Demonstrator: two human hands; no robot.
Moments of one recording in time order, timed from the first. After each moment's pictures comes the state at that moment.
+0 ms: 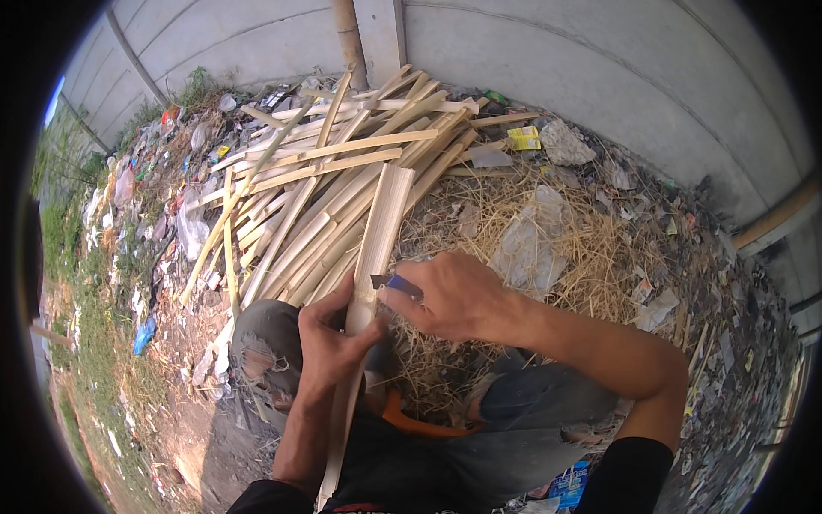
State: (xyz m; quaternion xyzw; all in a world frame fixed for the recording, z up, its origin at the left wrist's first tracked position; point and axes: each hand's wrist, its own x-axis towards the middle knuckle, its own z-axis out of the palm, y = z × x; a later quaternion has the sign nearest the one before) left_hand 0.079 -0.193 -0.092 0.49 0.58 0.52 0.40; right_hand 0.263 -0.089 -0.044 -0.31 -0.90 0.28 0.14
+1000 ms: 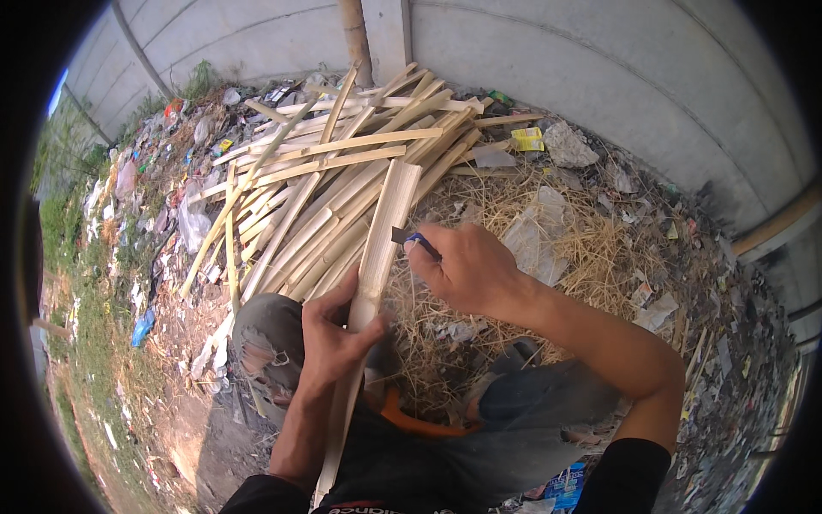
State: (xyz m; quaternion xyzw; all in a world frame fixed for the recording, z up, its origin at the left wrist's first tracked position) left_hand 0.076 -0.193 -0.101 0.49 0.57 0.52 0.40; right_hand 0.267 -0.086 -0.055 -0.32 -0.89 0.28 0.17
